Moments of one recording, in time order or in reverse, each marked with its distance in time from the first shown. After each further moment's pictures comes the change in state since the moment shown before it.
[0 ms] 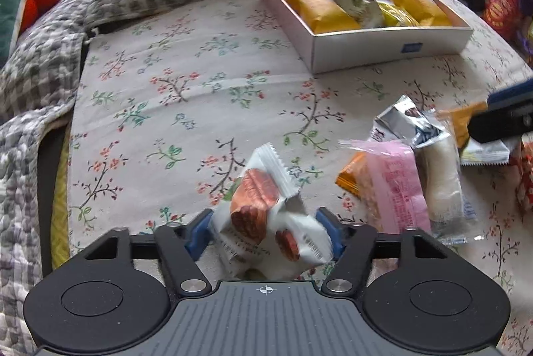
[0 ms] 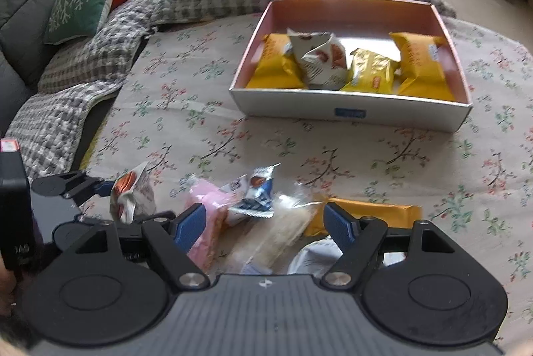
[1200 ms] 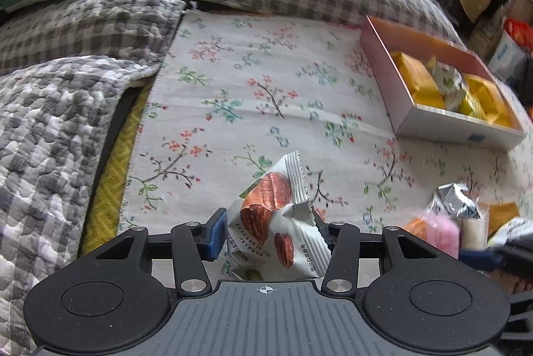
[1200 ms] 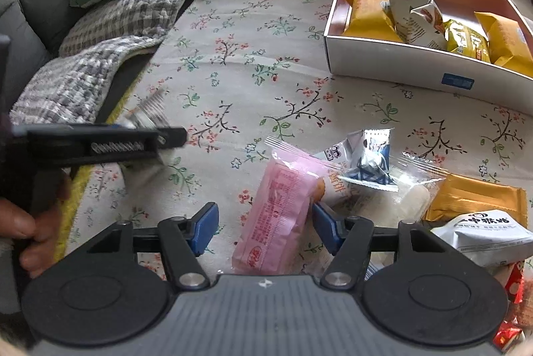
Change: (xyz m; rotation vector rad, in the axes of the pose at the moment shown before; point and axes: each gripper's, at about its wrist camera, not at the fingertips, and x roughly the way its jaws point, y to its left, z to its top) left arm -0.015 0.065 -0.001 -0.351 -0.069 0.048; right arm 0.057 0.062 -0.021 -0.066 0.021 0.048
